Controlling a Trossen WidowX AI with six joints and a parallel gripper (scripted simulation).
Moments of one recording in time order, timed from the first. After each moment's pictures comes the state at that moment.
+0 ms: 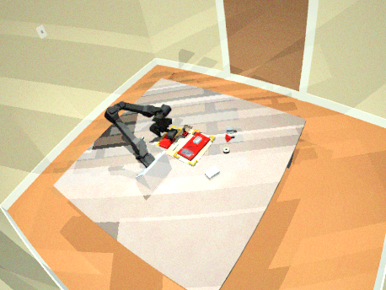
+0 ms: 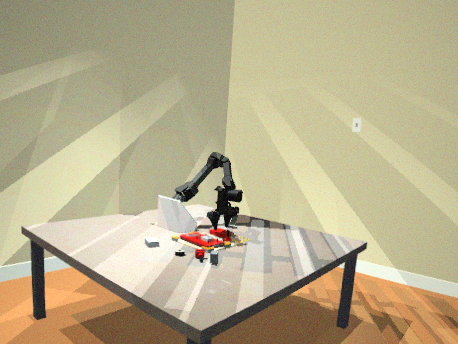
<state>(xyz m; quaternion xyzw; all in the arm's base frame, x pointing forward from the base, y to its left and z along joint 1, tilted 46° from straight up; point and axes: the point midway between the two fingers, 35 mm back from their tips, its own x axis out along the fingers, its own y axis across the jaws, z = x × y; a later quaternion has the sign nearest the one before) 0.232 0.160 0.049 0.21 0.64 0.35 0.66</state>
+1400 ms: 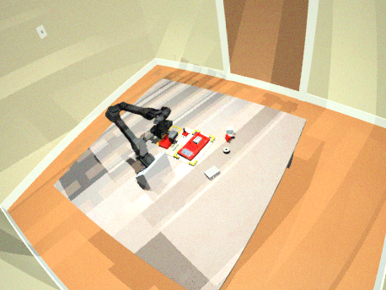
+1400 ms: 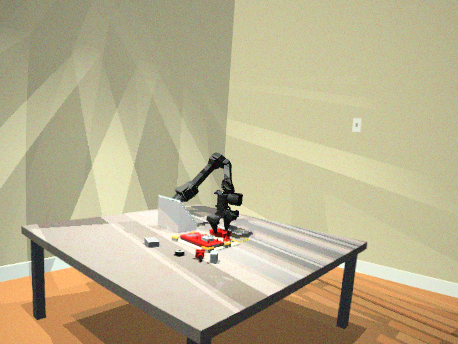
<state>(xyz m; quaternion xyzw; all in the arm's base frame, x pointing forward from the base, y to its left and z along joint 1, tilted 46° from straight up) 0.230 0.173 0.036 0.21 0.64 0.35 0.66</state>
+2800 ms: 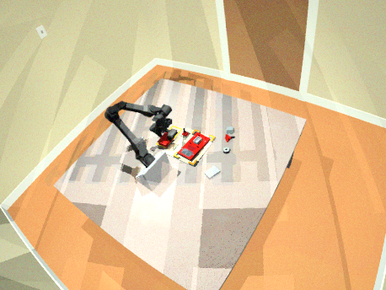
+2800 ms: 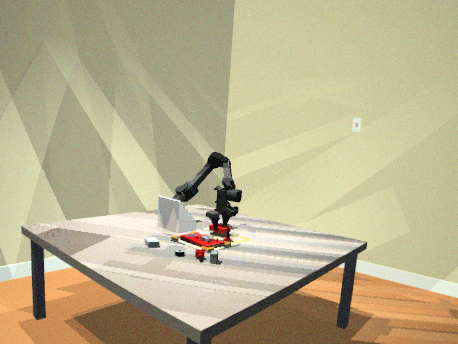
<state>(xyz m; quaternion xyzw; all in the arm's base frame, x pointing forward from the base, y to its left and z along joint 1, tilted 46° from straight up) 0.229 0.156 0.048 0.21 0.64 0.35 0.65</state>
